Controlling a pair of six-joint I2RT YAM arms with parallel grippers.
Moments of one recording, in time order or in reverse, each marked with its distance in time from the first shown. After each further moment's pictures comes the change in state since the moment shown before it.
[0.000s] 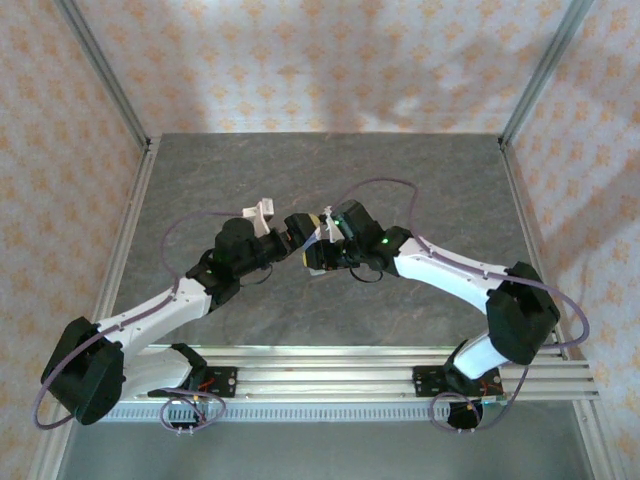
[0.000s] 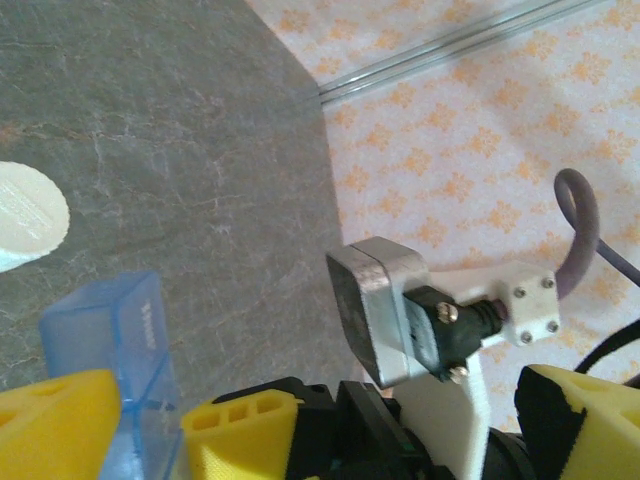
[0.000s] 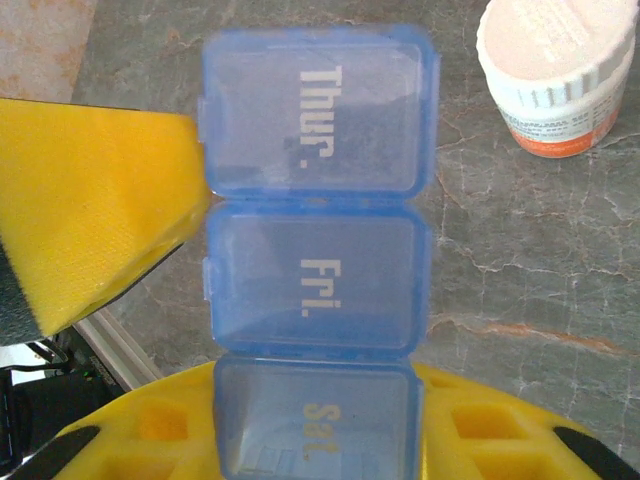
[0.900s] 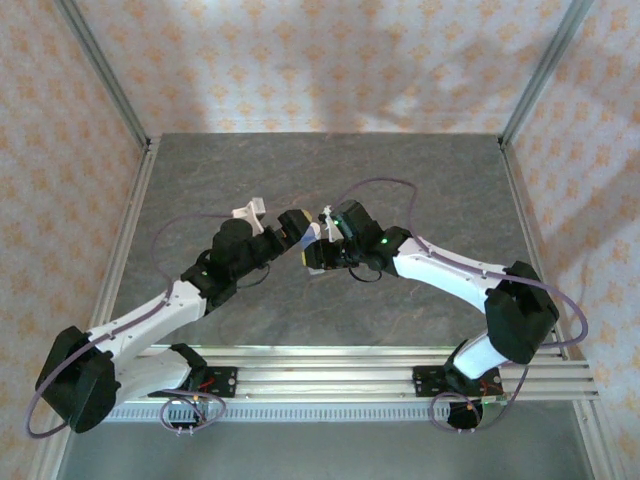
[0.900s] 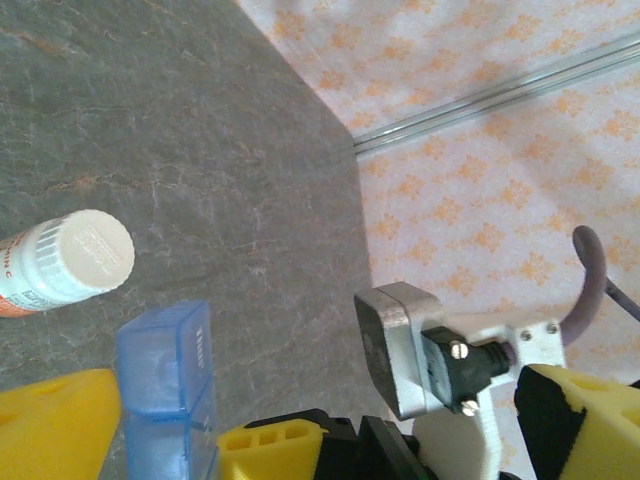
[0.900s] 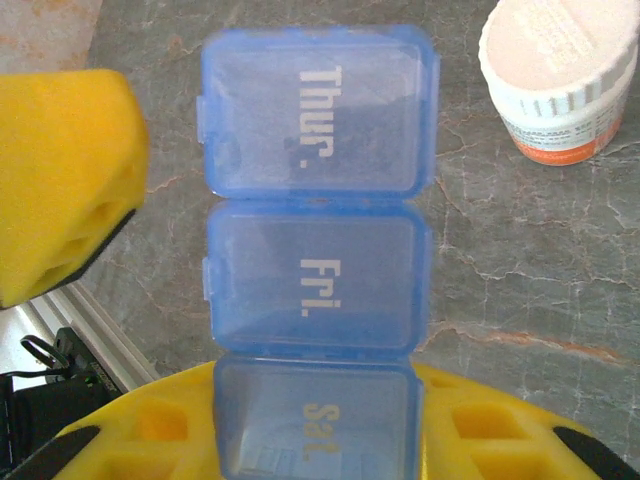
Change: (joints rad) left arm -0.008 -0.046 0.014 -0.098 -0.151 0.003; right arm 0.000 0.004 0.000 0.018 0.003 0.004
